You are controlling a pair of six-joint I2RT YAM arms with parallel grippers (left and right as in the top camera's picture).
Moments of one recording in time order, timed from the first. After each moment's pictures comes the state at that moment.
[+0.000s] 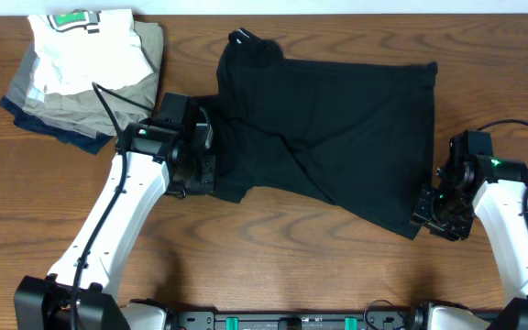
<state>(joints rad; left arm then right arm) -0.23 1.48 1.14 -1.11 0.15 -0.17 -0.13 1.37 0.90 -1.15 -0.10 0.36</state>
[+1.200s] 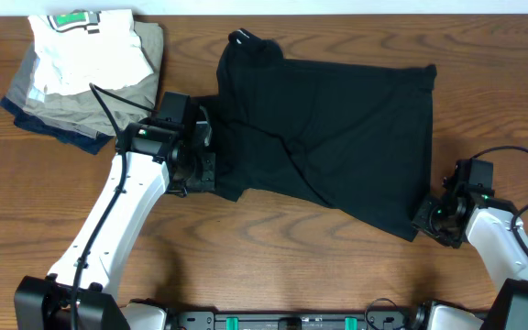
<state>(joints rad) -0.23 1.48 1.14 -1.07 0.15 -0.20 -0.24 1.37 0.58 -0.62 -0.10 0.35</state>
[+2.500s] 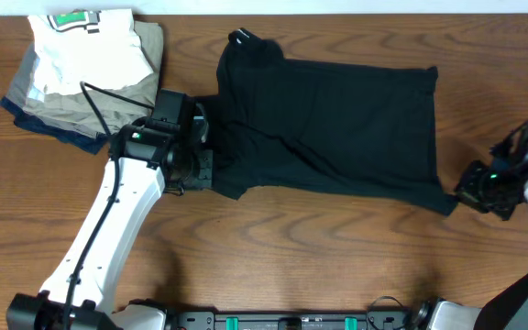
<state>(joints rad) -0.23 1.43 1.16 -1.08 0.11 -0.20 -0.45 1.47 1.09 -1.12 -0.19 0.18</state>
